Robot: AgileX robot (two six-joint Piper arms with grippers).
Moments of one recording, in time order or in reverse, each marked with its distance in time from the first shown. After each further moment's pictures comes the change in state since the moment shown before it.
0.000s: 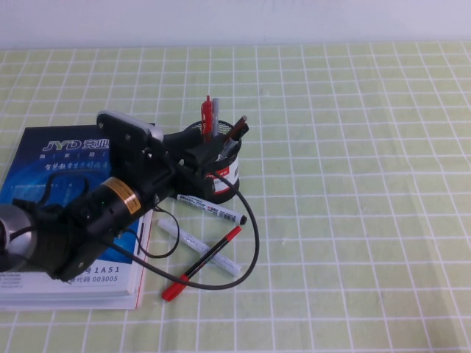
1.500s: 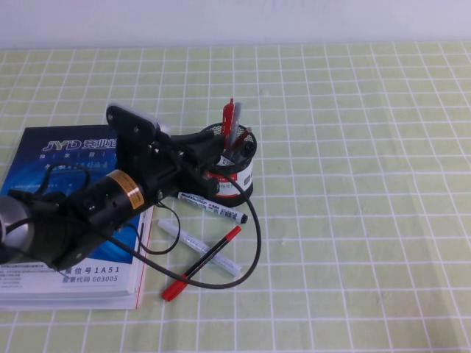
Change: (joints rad) right arm 0.000 0.000 0.000 0.000 0.000 0.000; left arm 0.000 -0.019 -0.041 0.106 0.090 -0.074
